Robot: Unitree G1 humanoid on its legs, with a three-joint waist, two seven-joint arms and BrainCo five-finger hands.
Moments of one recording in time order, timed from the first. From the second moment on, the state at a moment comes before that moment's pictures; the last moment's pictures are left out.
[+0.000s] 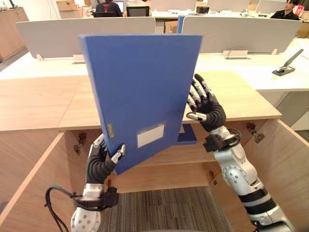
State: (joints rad) left arm 0.50 0.17 -0.17 -0.57 -0.04 -0.27 0.09; right arm -0.30 -0.49 0.30 -0.16 0.90 -0.18 0.11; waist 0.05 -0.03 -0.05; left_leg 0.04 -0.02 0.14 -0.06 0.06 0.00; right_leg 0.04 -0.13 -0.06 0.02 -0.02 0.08
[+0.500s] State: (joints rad) left arm 0.57 0.24 -0.28 -0.55 -0.10 -0.25 0.10; right arm -0.50 -0.58 0.47 -0.07 0.96 -0.18 0.10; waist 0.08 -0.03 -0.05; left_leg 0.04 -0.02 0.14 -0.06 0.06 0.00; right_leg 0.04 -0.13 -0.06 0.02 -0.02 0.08
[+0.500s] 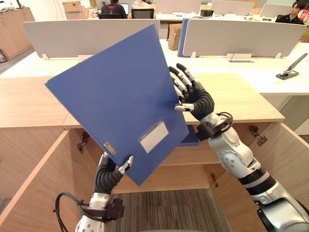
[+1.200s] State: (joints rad) left arm 0.57 0.19 -0.25 -0.52 -0.12 -0.20 0.13; right arm -0.48 -0.42 0.50 0.17 0.60 -0.10 0.05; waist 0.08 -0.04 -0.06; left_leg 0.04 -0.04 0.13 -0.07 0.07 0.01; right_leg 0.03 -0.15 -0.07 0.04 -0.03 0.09
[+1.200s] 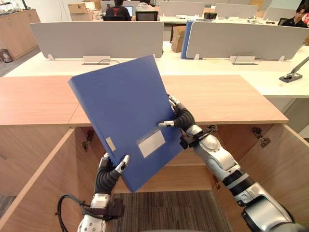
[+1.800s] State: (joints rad) left arm 0.55 0.17 -0.22 -0.52 -0.10 -0.19 0.13; right arm -0.48 -0.40 0.53 0.23 0.78 -0.07 0.05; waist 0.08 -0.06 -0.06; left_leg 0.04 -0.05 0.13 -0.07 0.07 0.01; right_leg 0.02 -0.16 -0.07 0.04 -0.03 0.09
